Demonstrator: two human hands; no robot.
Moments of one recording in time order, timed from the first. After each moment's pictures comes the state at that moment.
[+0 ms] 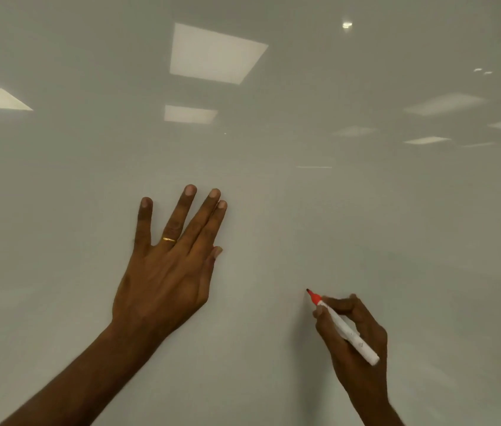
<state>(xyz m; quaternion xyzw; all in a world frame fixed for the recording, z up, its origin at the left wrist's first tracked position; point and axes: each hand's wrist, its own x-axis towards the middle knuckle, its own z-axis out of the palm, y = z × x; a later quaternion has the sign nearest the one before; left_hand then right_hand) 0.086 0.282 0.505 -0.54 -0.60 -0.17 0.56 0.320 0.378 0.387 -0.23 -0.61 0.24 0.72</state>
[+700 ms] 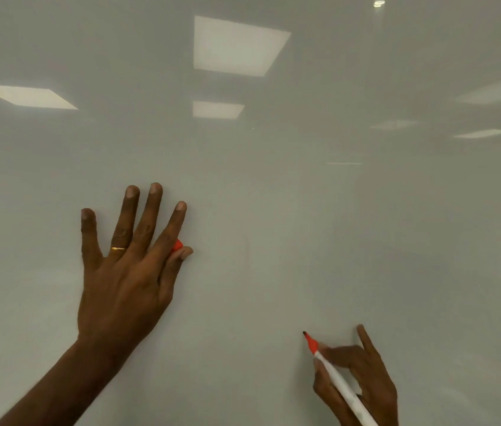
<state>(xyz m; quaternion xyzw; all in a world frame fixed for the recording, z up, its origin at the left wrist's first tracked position) 0.111 0.307 0.483 -0.46 -0.65 -0.25 0.56 0.375 0.455 0.329 -0.18 -0.70 -0.01 0.69</state>
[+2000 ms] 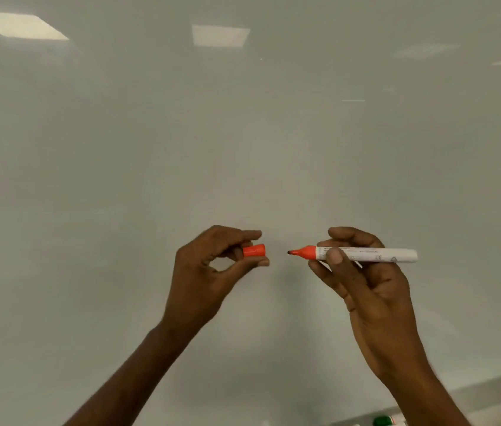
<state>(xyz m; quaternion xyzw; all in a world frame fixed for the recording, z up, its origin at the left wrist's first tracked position) 0.252 0.314 0.400 -0.64 -0.49 -0.58 0.14 0.458 0.379 0.391 -0.10 -0.60 0.53 0.60</state>
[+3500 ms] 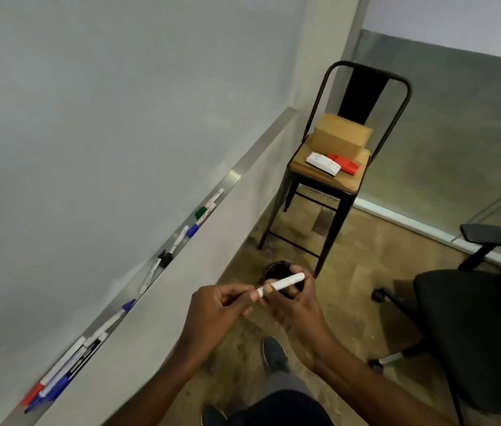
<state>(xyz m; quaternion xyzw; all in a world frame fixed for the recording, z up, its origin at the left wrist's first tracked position) 0.452 0.261 0.121 -0.62 -0.50 -0.27 -0.53 0.605 0.209 0.105 -0.50 -0.14 0.57 0.64</state>
